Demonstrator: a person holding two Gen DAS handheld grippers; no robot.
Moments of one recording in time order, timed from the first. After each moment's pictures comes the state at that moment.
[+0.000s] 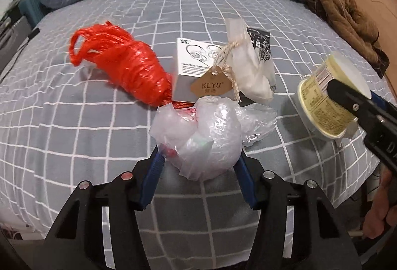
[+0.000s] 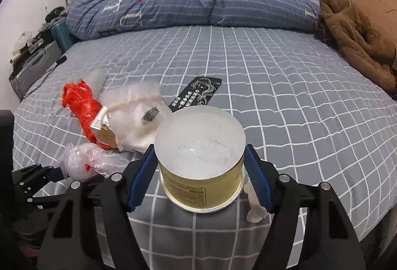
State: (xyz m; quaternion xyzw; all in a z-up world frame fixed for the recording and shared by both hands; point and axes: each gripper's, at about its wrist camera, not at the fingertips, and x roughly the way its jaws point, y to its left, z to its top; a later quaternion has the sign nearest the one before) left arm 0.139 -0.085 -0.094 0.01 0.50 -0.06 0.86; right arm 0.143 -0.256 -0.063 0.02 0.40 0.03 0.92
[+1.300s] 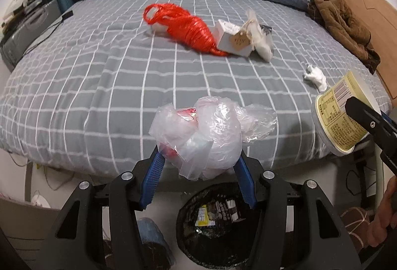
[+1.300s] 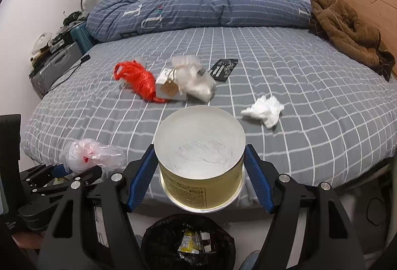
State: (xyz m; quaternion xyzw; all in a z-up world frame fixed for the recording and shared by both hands) left arm -0.016 -0.015 -0.070 -0.01 0.49 -0.04 0.87; right arm -0.017 -0.209 -0.037 0.04 0.39 0.05 0.92
